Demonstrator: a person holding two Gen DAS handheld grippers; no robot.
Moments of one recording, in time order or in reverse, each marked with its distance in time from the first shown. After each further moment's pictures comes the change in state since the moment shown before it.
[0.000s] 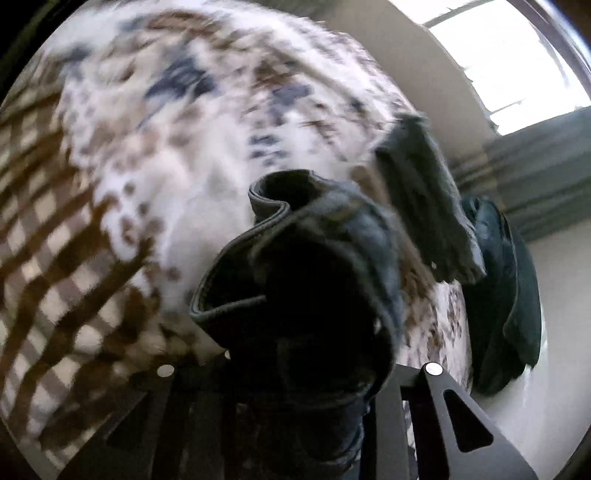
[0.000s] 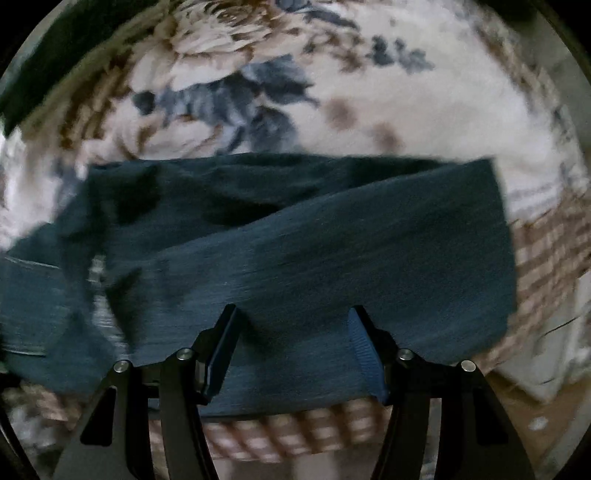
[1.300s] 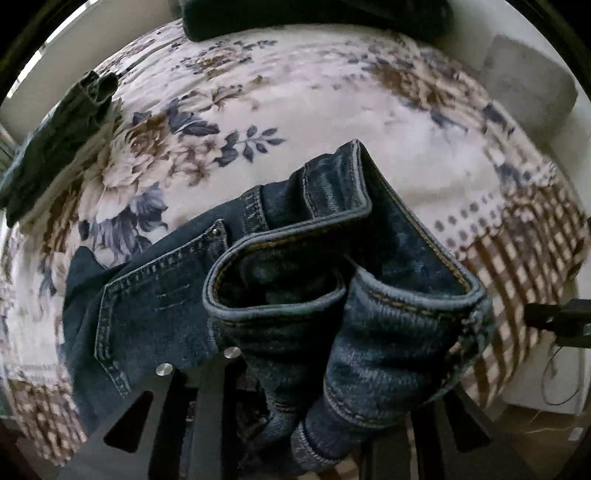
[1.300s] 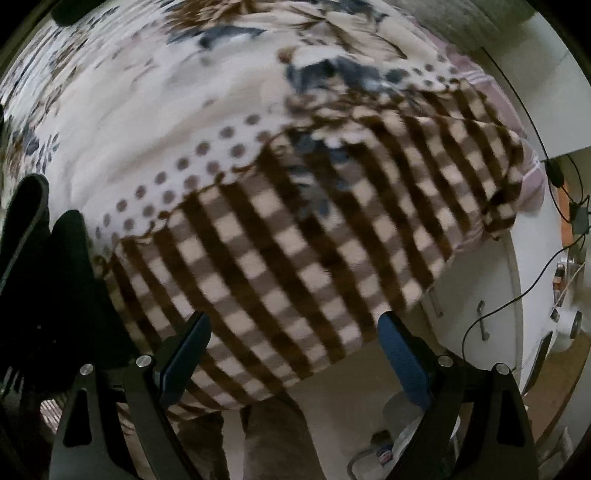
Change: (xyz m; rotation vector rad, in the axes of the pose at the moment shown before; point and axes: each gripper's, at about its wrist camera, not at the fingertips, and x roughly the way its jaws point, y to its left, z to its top) left arm 0.110 -0.311 -0.382 1.216 0.387 0.253; right arm 0.019 -0.428 -0.004 0.279 0.032 0.008
